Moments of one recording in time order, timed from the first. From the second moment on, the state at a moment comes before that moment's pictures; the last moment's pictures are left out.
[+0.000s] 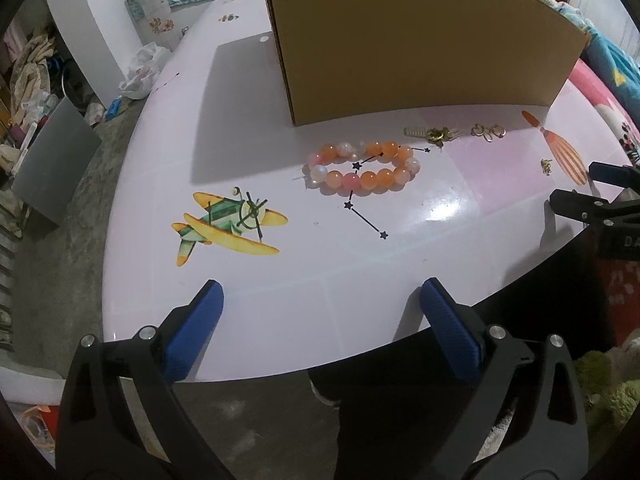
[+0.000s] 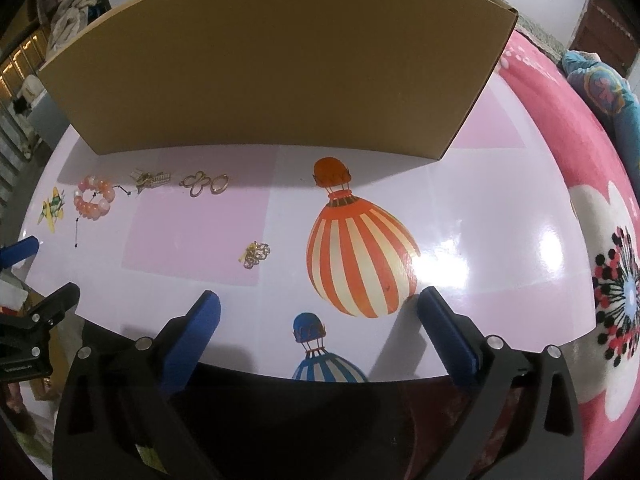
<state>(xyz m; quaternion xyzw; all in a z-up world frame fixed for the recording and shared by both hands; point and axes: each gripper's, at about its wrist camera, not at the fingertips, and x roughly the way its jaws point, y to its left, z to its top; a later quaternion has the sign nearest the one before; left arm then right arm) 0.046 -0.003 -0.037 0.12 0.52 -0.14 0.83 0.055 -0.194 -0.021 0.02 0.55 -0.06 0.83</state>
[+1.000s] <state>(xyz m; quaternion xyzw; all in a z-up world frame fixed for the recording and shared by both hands) 0.026 0.009 -0.010 0.11 0.47 -0.15 0.86 0.018 -0.202 0.005 0.08 0.47 0.00 0.88</state>
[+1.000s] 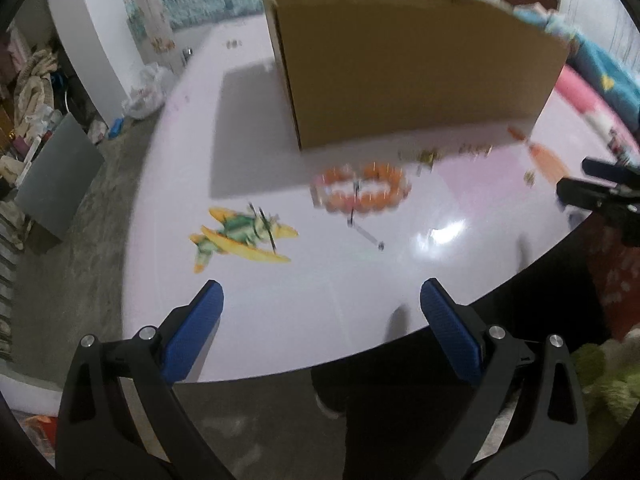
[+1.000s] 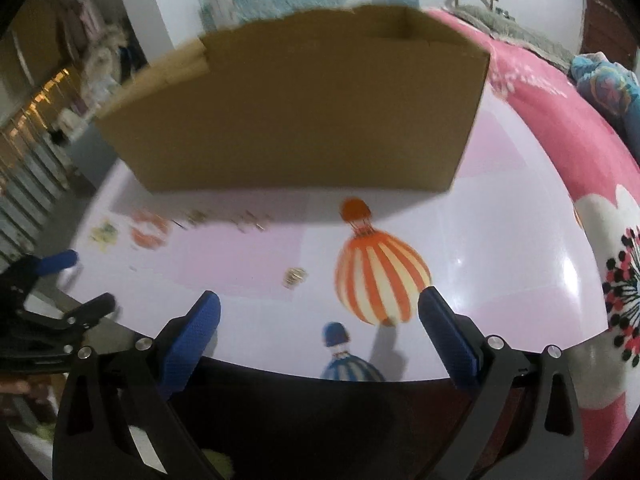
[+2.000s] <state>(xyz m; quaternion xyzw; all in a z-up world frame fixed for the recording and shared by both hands) 0.062 -0.057 -0.007 0.05 0.45 -0.32 0.83 -0.001 -0.224 -0.013 0.14 0.51 0.05 0.85</state>
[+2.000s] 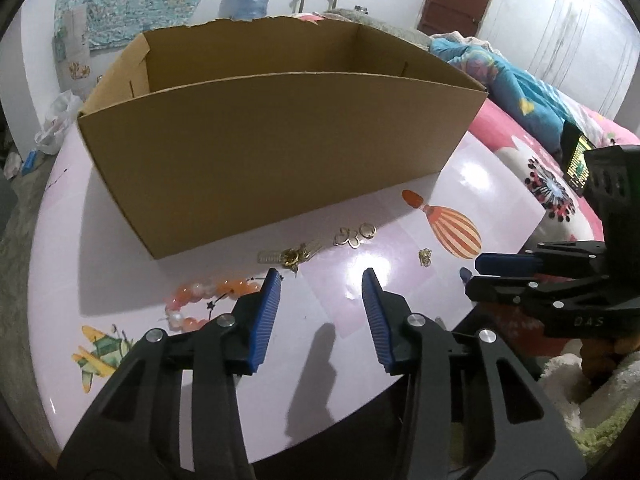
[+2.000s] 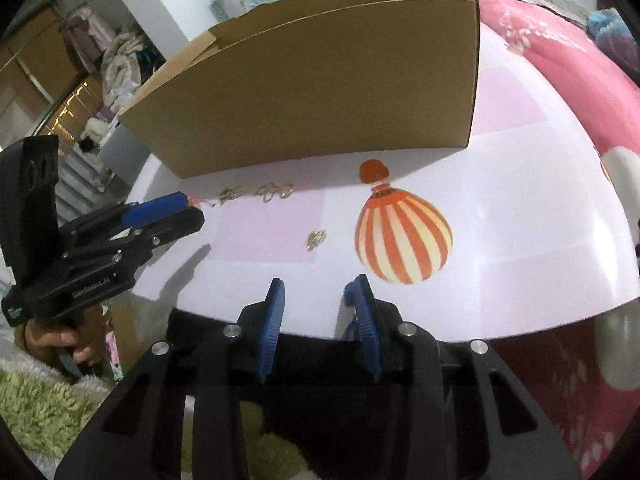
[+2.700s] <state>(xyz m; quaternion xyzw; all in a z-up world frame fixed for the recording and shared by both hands) 0.059 -0.080 -0.014 0.08 0.45 -0.30 0.83 0.040 -0.190 -0.019 0.01 0.49 0.07 0.87</state>
